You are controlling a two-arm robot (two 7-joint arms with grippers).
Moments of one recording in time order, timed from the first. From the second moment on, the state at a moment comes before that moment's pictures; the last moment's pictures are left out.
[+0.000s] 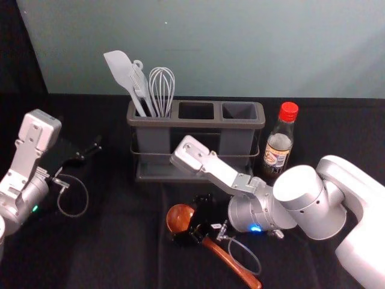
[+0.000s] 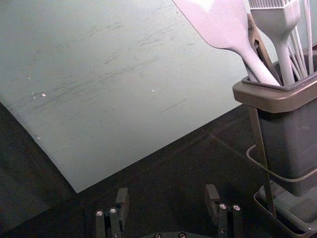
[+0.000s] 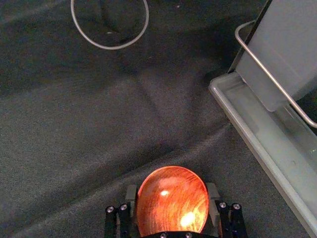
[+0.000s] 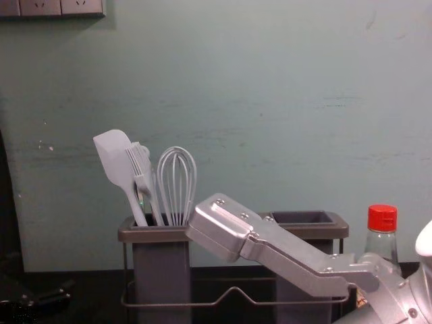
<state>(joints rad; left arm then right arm) -0.20 0.60 0.45 -1.41 -0.25 -0.12 0.03 0.47 0.38 -0.77 -1.53 0.10 0.69 0.59</state>
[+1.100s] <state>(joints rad) -0.20 0.60 0.45 -1.41 -0.25 -0.12 0.03 0.23 0.45 -0.42 -1.89 0.17 0.26 0.40</state>
